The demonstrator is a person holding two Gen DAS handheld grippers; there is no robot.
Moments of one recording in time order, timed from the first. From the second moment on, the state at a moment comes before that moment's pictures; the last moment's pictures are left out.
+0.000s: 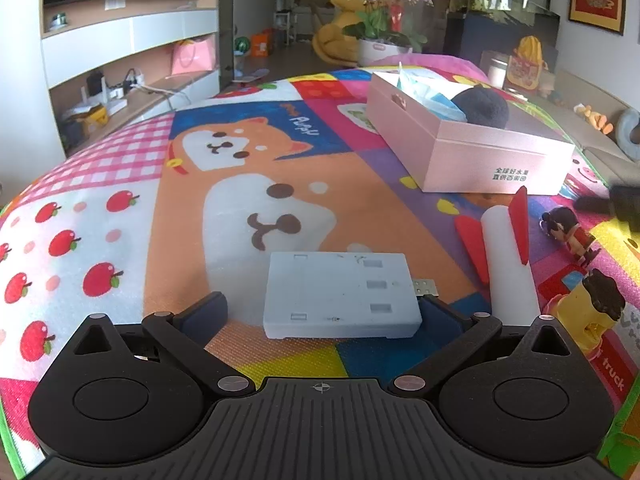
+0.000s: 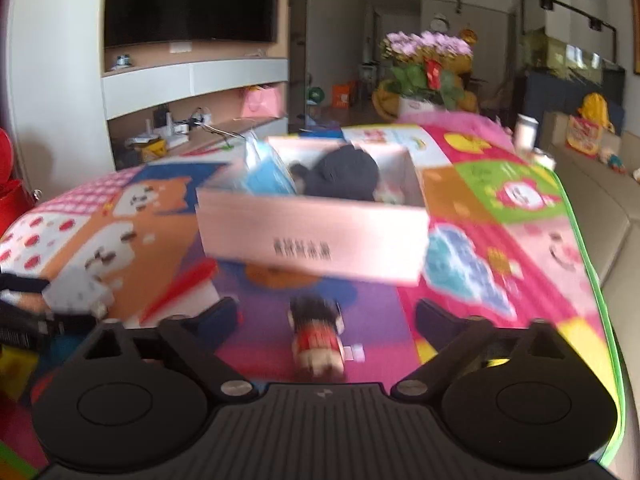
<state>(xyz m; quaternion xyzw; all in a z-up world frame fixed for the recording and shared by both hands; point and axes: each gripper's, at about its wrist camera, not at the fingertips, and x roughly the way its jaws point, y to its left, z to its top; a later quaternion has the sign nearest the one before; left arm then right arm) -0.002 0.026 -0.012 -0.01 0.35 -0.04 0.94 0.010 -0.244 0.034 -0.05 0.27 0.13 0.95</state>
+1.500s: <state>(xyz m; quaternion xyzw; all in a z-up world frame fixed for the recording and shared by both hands) -0.003 0.033 -0.011 -0.04 0.34 -0.04 0.94 0.185 -0.175 0.106 -0.07 0.34 0.18 0.92</state>
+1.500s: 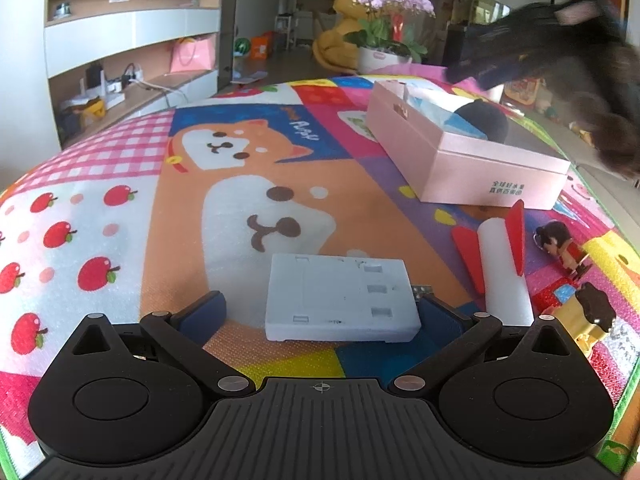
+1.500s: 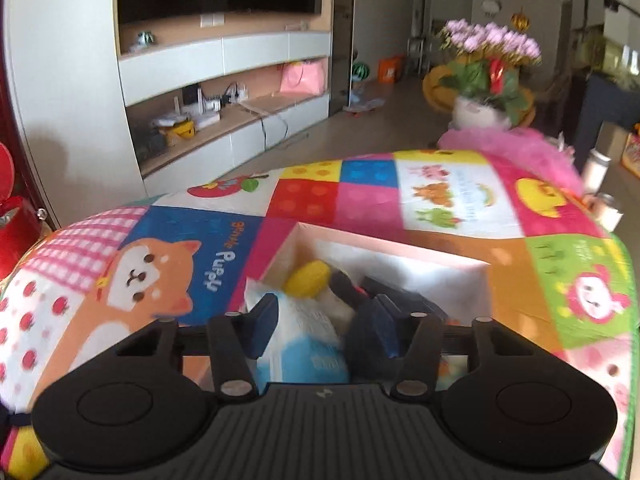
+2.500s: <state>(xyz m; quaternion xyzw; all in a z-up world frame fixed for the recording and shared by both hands) -0.005 0.039 -0.010 -0.05 0.34 -0.05 0.94 0.057 -0.272 0.077 -0.06 0.31 0.11 0.94</state>
